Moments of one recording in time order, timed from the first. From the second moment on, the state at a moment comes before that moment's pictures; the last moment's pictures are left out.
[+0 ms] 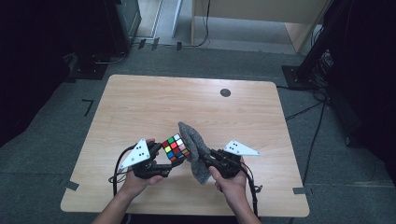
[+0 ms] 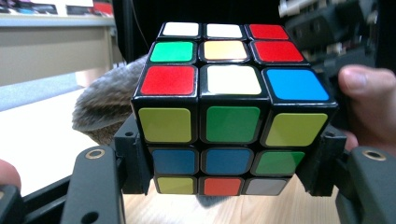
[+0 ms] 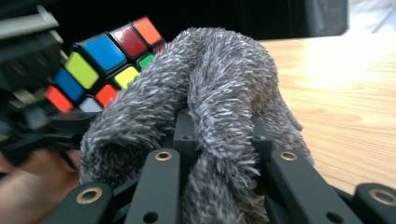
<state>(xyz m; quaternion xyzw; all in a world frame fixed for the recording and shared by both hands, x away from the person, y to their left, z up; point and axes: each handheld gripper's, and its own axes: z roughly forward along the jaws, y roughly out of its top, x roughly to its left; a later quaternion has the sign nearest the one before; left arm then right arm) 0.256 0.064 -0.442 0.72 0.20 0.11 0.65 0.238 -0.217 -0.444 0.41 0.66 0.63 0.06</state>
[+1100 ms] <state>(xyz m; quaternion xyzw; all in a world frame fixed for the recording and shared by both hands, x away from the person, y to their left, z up) 0.258 0.064 -0.443 0.68 0.25 0.09 0.68 0.233 -0.197 -0.456 0.42 0.64 0.65 0.04</state>
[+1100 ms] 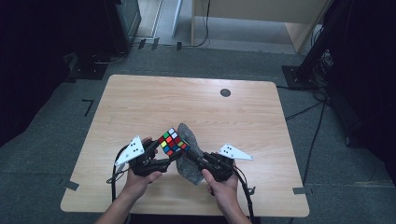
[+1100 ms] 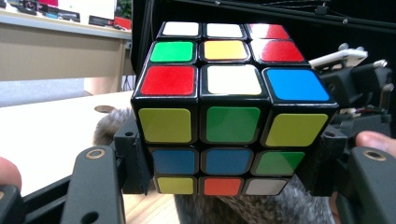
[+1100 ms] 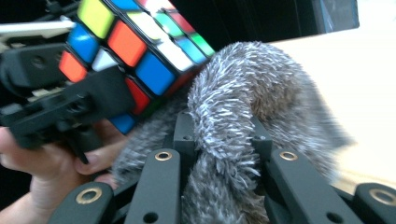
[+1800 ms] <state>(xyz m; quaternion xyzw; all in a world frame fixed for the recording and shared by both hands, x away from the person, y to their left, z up) 0.271 0.071 -0.446 0.69 0.30 0.07 0.65 0.251 -0.209 -0.477 0.40 0.72 0.53 0.20</state>
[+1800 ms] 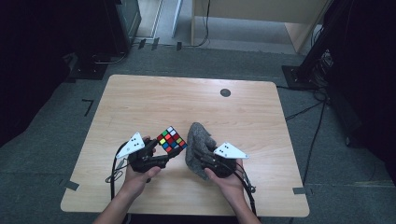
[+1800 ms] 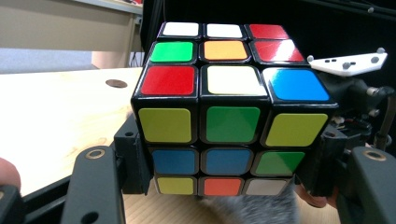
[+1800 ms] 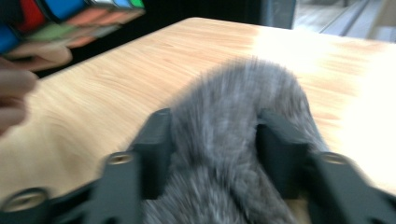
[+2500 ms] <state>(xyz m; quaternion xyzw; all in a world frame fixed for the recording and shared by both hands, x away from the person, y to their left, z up) 0.270 0.055 -0.447 0.70 0.32 0.03 0.64 0.225 -0.163 -0.467 0.30 0.71 0.58 0.27</state>
